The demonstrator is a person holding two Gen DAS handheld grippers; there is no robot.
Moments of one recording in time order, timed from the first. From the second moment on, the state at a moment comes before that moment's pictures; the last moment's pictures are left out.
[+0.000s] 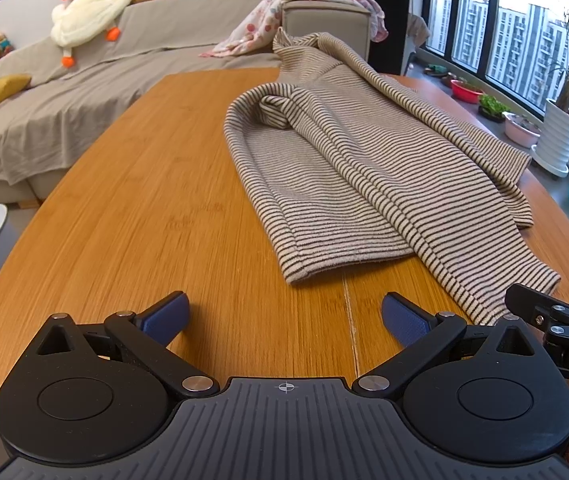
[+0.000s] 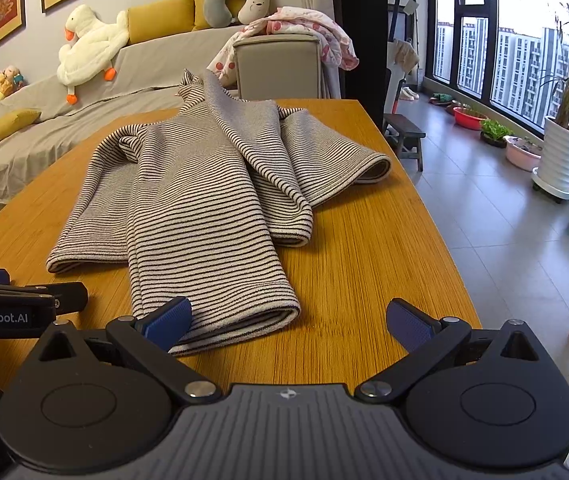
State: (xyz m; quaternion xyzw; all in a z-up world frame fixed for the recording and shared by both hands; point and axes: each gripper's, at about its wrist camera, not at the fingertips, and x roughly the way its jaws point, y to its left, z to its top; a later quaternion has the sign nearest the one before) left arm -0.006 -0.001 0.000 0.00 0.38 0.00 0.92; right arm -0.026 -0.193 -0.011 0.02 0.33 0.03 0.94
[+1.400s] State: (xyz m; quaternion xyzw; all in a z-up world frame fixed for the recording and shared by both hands) left arm -0.006 -0.015 -0.002 0.01 0.38 -0.01 0.92; right arm -0.038 -0.213 -0.016 0.02 0.30 0.04 0.95
